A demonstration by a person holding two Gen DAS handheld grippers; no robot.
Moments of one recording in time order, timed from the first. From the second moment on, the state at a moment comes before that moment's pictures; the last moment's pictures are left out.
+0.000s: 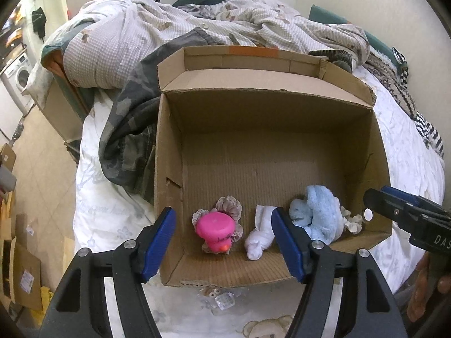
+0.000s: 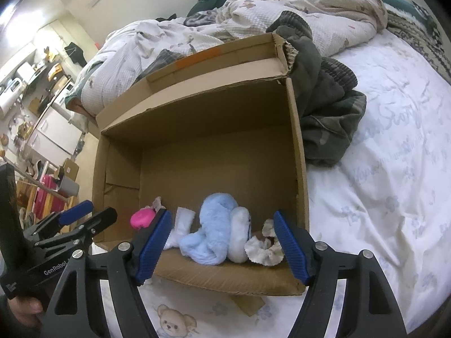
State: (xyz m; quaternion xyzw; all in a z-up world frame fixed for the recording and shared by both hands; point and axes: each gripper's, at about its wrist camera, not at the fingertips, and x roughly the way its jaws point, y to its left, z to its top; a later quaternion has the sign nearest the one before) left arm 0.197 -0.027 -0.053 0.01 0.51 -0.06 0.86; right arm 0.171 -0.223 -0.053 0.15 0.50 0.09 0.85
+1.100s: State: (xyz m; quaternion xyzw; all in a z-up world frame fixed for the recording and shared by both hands) left arm 0.137 0.018 -0.058 -0.03 0.52 0.00 0.85; right arm 0.112 -0.224 -0.050 0.13 0.51 0.07 0.85
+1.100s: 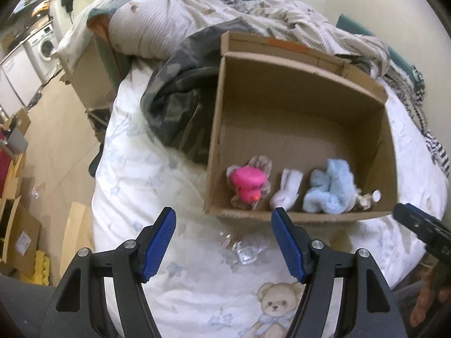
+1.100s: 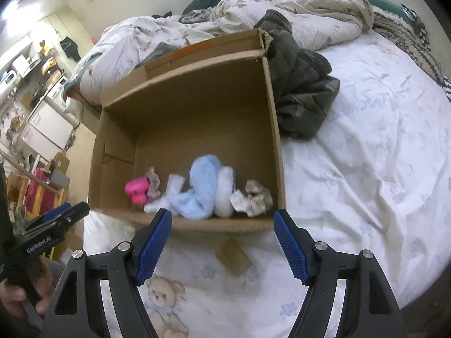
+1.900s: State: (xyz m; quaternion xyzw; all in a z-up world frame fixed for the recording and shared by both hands) left arm 0.147 0.050 -0.119 -0.11 0.62 0.02 0.78; right arm 0.120 -0.186 -0.129 0.06 0.64 0.09 0.76
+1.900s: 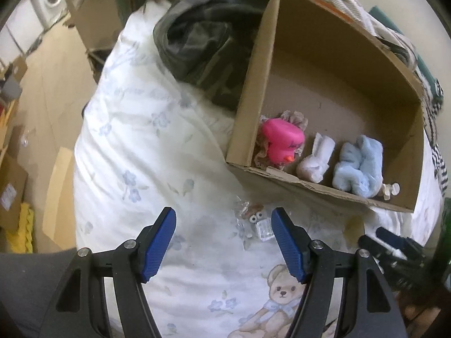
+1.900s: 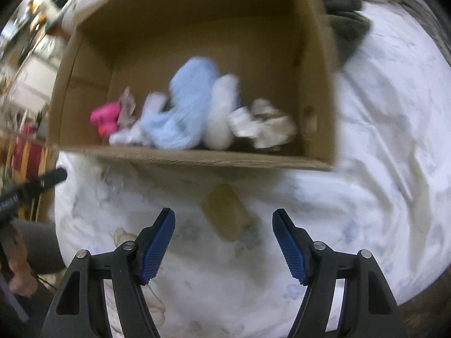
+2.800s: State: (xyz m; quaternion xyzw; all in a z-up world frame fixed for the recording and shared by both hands) left arm 0.174 -0.020 -0.180 -0.02 0.67 -0.02 0.74; right arm 0.131 -0.188 -0.159 0.02 0.66 0.09 0.74
